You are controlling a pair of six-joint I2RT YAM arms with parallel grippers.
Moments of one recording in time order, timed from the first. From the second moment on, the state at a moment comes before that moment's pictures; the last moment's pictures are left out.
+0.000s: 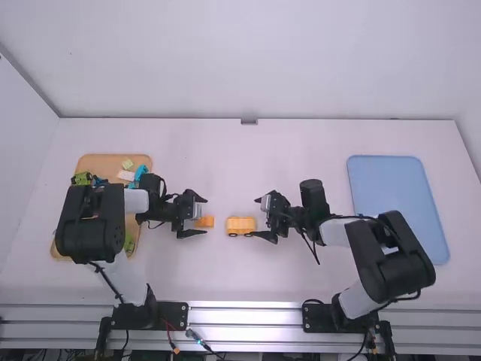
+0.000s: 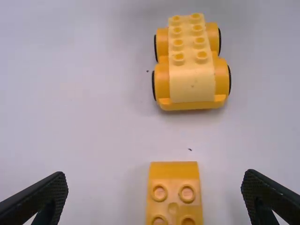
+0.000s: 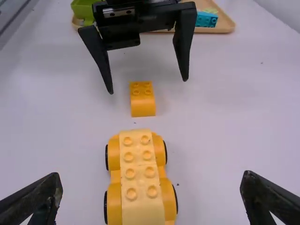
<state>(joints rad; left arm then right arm) 0.13 1.86 0.74 -0.31 1.00 1.65 0.31 1.69 0.49 0.44 -0.99 -0.77</state>
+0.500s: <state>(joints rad) 0.12 1.93 0.73 -0.25 1.00 1.61 0.31 1.74 0.49 0.49 -1.07 -0.76</state>
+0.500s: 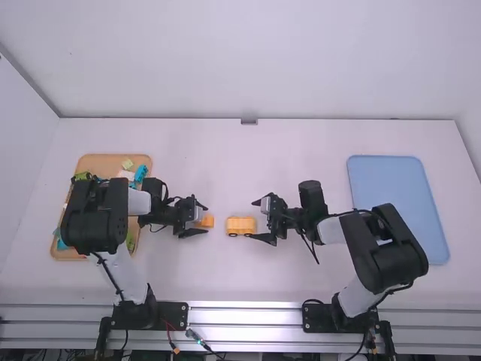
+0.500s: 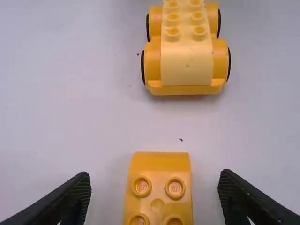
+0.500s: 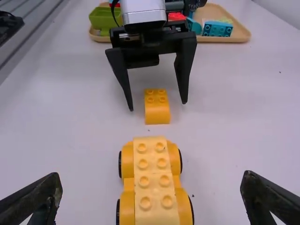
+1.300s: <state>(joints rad) 0.20 1.99 0.81 -0.49 1.03 1.74 0.31 1.74 0.49 0.49 -1.07 -0.76</state>
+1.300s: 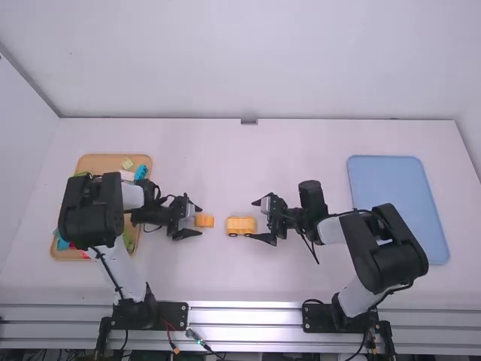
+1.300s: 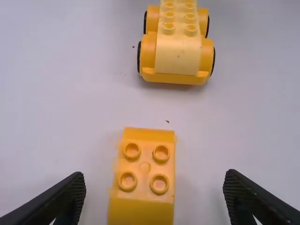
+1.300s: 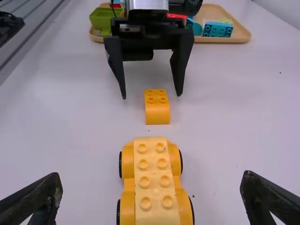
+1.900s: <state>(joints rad) 0.18 1.99 0.74 -0.28 1.05 1.63 0.31 1.74 0.49 0.49 -1.07 -0.76</state>
